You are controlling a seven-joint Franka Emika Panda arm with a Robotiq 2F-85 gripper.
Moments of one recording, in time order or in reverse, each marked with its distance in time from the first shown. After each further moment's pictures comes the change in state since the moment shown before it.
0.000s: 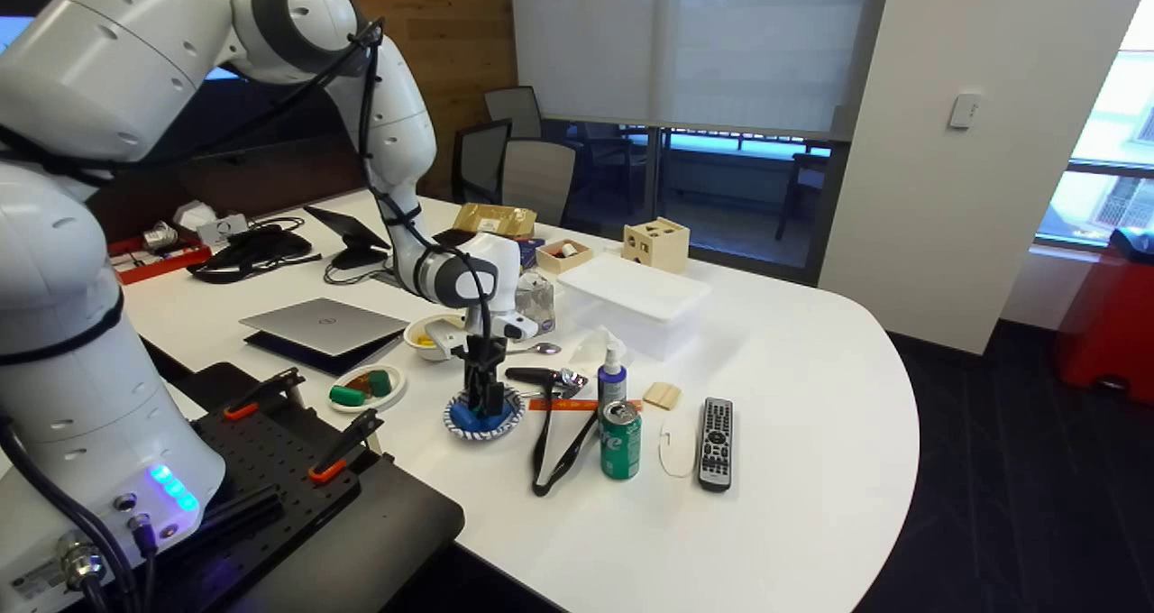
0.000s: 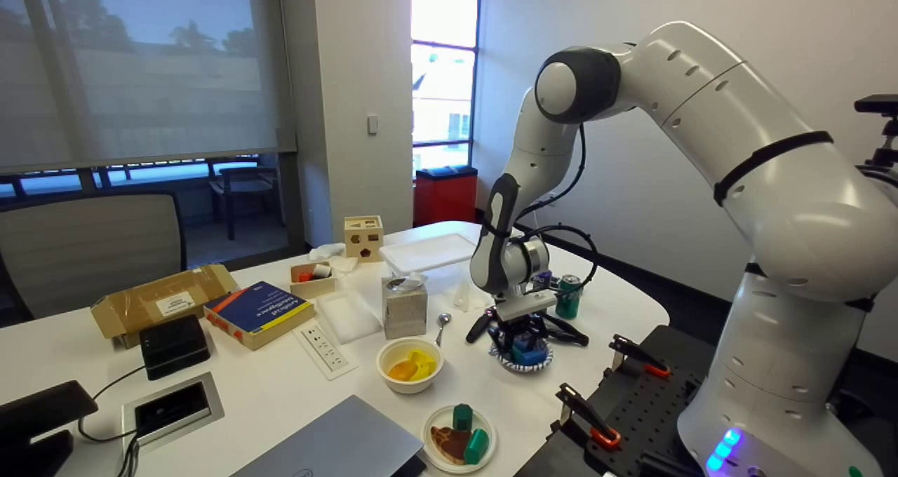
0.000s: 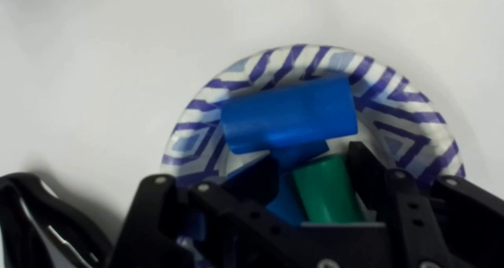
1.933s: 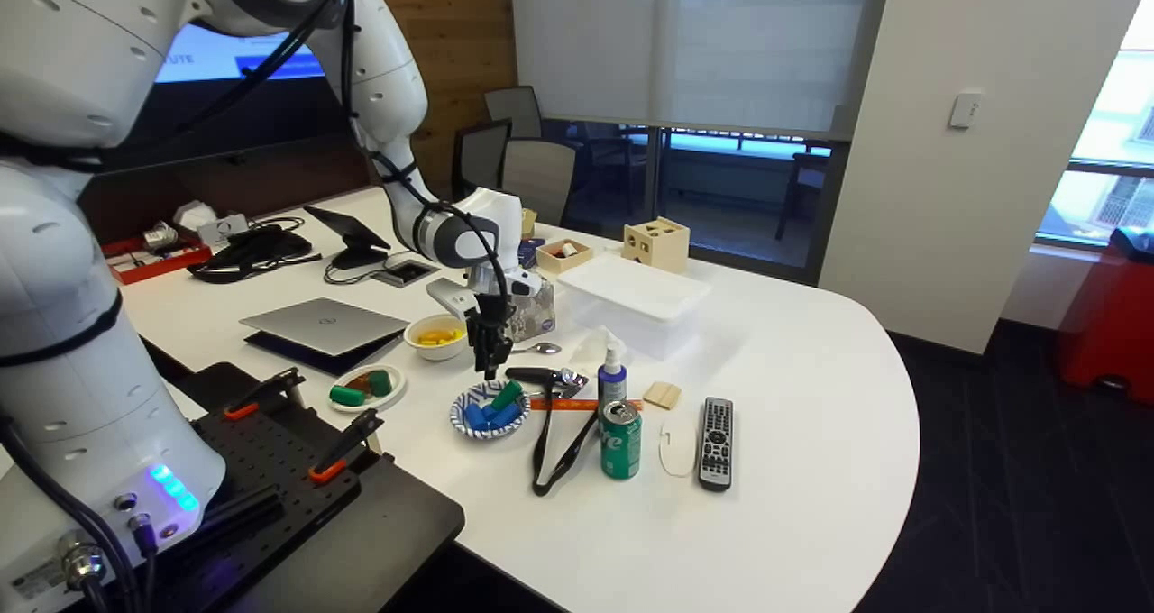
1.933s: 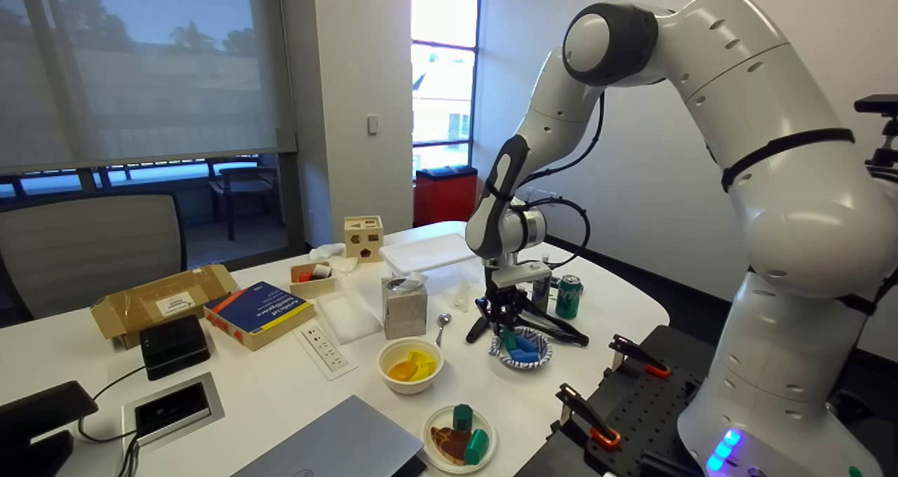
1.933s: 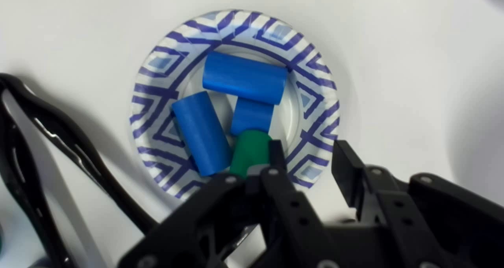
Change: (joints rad) arm -0.085 -0.179 0.087 -0.049 0.000 -0.001 -0.161
